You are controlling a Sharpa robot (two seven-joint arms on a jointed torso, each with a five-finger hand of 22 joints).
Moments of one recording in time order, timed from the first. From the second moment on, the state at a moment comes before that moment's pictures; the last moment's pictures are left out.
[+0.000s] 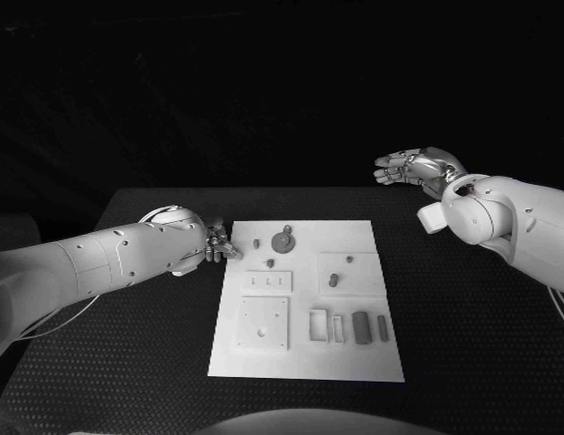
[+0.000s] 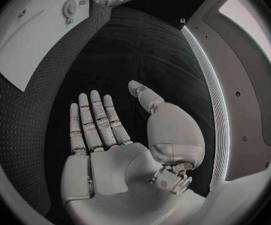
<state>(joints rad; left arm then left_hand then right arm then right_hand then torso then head) 1.15 -0.66 -0.15 1.02 -1.18 -0.05 -0.40 0.96 -0.07 0.36 -0.09 0.05 0.99 0.09 0.33 0.72 1.25 -0.02 0.57 0.49 1.05 -0.04 0.98 0.46 0.02 0.78 -0.09 0.70 1.31 1.25 -0.58 -0.03 0.98 -0.35 -0.13 0.16 0.91 -0.08 0.52 -0.25 0.31 0.74 0.19 0.30 0.40 0.99 0.19 0.10 0.07 0.71 0.22 0.35 0.33 0.10 0.28 0.22 0.48 0.99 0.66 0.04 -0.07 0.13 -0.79</state>
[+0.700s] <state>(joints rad) 1.15 -0.68 -0.15 1.03 -1.10 -0.05 -0.38 1.00 0.05 0.38 -0.25 0.10 0.98 0.10 0.33 0.67 1.25 -0.01 0.53 0.49 1.05 -0.04 0.96 0.48 0.02 0.78 -0.09 0.68 1.31 1.25 -0.58 -0.03 0.98 -0.35 -0.13 0.16 0.91 -0.08 0.52 -0.25 0.31 0.74 0.19 0.30 0.40 0.99 0.19 0.10 0.07 0.71 0.22 0.35 0.33 0.10 0.28 0.22 0.48 0.99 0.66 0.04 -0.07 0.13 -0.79</state>
